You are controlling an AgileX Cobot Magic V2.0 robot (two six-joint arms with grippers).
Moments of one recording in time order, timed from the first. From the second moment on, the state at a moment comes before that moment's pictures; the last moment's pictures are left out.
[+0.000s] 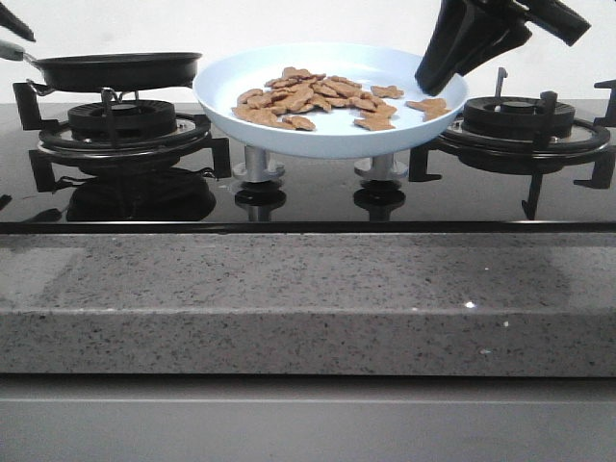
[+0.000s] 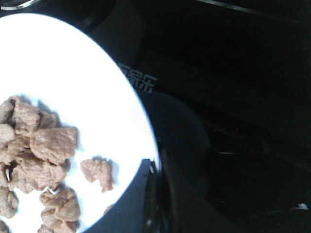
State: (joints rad) left arm 0.32 1.91 -1.59 -1.02 1.17 0.33; right arm 0.21 1.65 -1.43 0.53 0.92 -0.28
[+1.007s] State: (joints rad) left arm 0.03 1.37 -1.41 -0.50 0.83 0.33; right arm 0.21 1.65 -1.43 0.53 0.92 -0.28
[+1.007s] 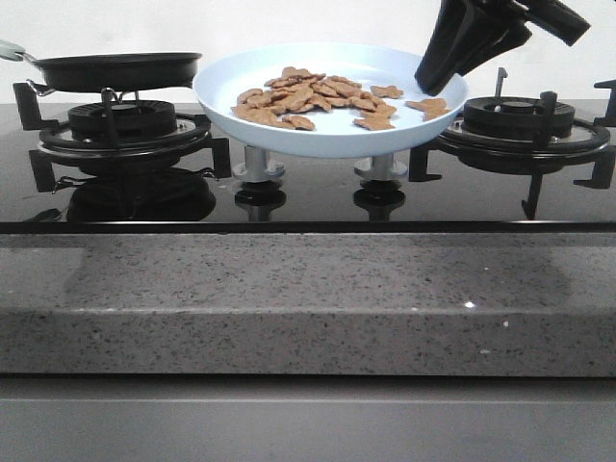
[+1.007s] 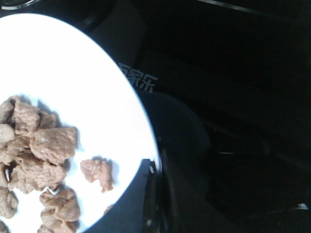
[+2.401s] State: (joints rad) left arm -0.12 0.65 -0.62 -0.36 0.09 0.33; right arm 0.15 2.23 -2.16 0.49 1.17 -0.18
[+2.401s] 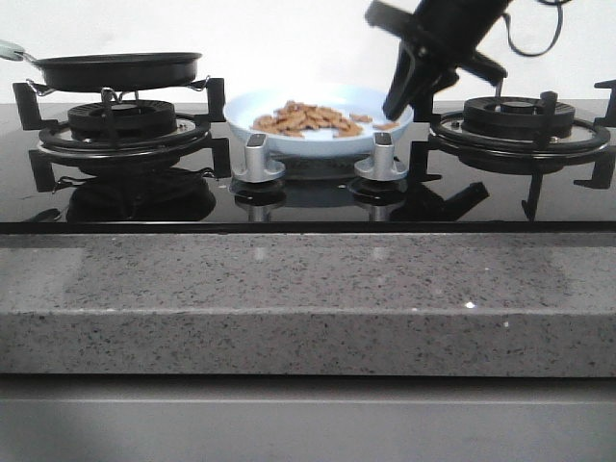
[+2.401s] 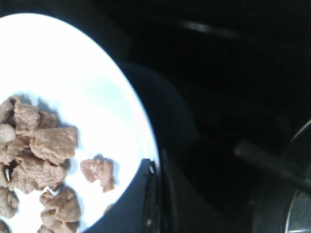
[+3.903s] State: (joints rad) left arm -0.12 0.65 -0.62 -0.36 0.09 0.32; right arm 0.16 1.89 -2.28 0.23 1.26 -0.13
